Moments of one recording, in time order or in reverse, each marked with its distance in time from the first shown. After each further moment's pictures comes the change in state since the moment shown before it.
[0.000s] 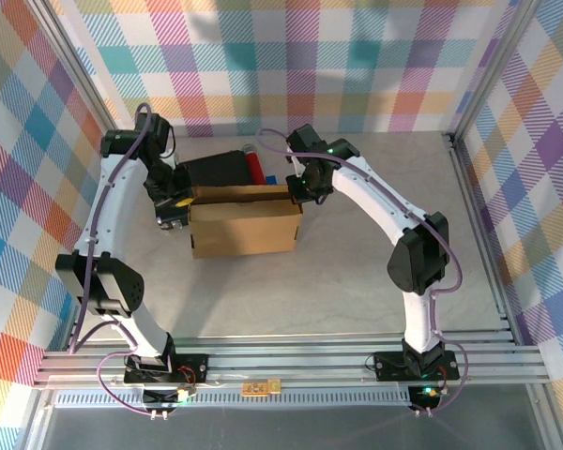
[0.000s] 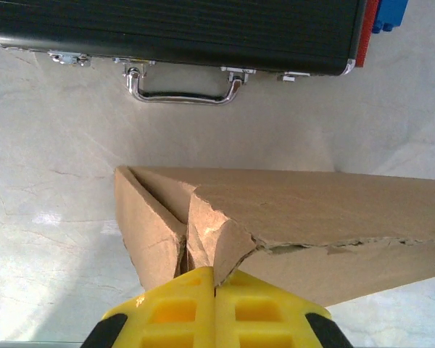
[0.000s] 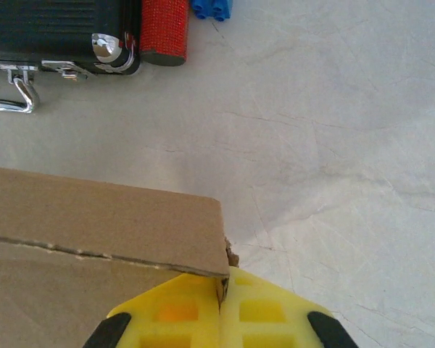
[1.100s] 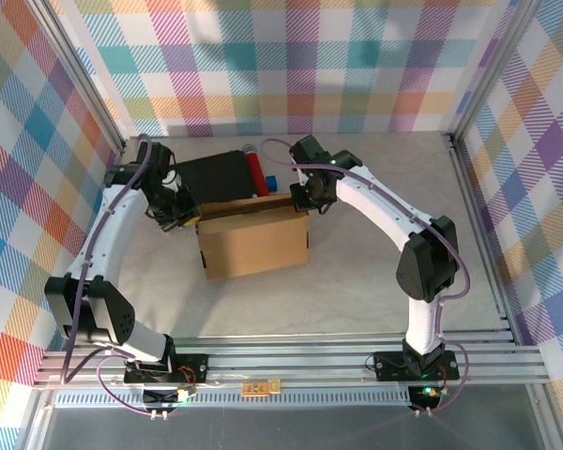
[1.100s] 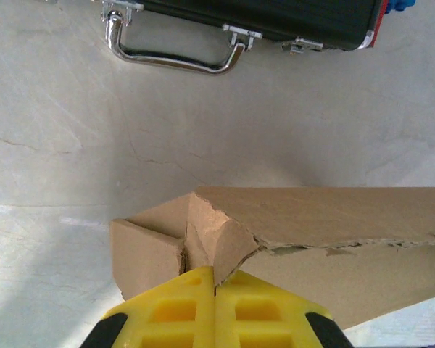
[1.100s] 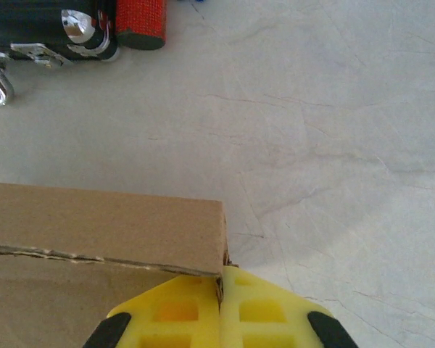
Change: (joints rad) left arm 0.001 -0.219 -0.420 0.276 0.079 -0.097; right arm 0.014 -0.092 -0.193 0.111 0.037 0.046
